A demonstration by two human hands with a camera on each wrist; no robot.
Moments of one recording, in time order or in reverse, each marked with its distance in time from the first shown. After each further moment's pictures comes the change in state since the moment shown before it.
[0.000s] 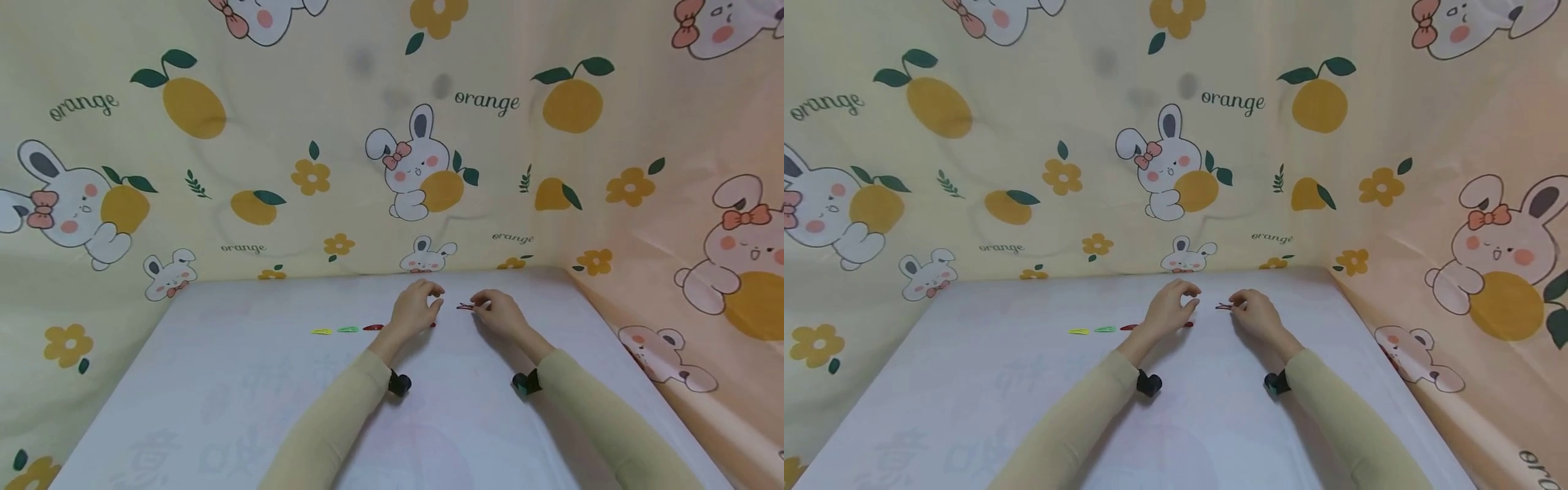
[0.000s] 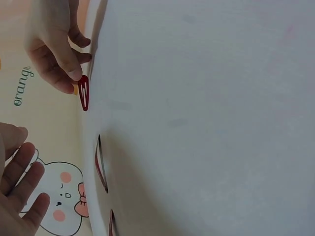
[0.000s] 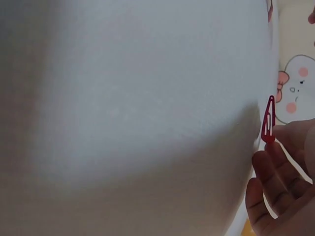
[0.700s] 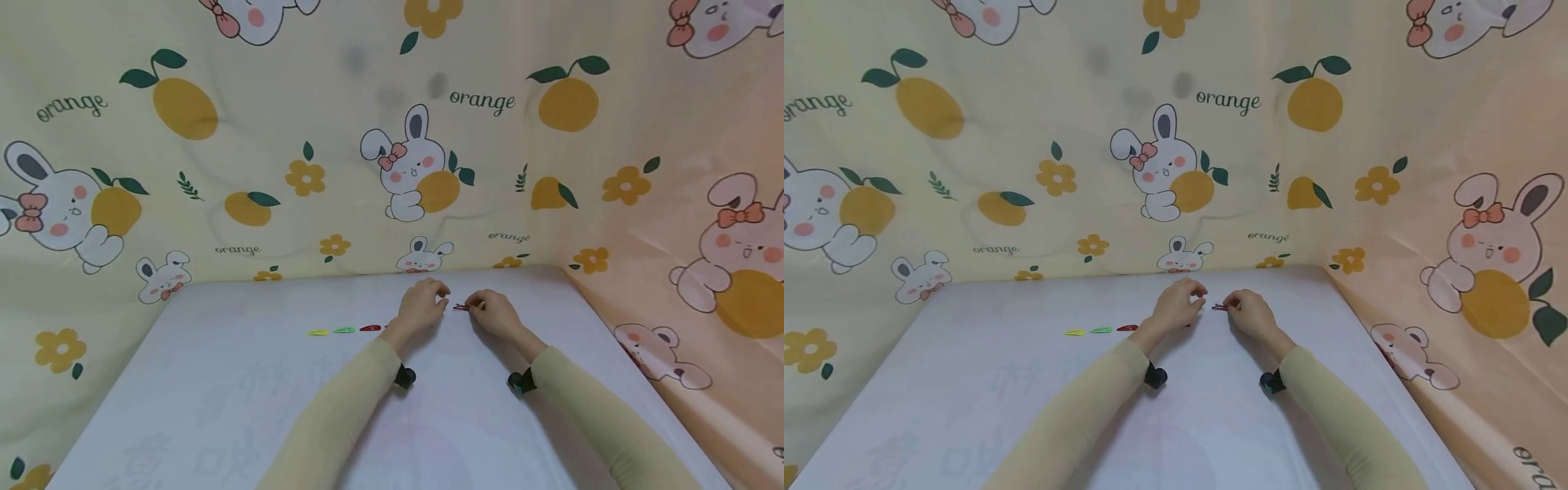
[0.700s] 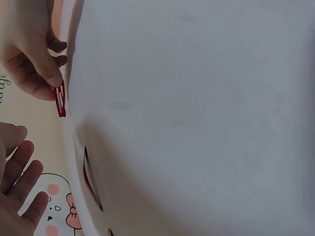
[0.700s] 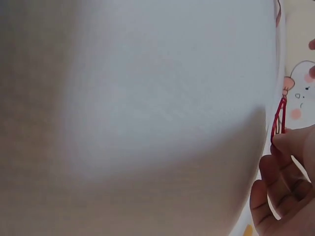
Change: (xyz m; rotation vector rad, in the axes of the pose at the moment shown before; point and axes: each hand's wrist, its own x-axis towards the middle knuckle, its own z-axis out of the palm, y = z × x) left_hand 0.022 0.008 0.013 0.073 -0.100 0.020; right_hand 0.004 -0.005 0.003 -0.031 0.002 -0.015
